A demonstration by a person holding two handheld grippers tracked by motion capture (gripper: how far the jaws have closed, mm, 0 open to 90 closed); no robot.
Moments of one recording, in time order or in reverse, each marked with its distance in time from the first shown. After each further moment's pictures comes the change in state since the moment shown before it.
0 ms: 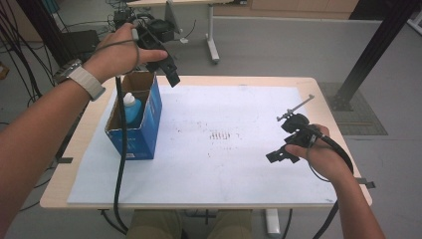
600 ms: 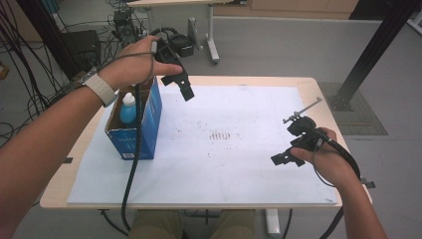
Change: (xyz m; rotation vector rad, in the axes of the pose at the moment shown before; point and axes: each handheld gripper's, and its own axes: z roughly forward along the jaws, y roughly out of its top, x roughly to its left) left arm -0.018 0.017 0.028 0.034 -0.076 0.196; right arm 0.005 -0.012 -0.009 -0.005 -0.025 0.037
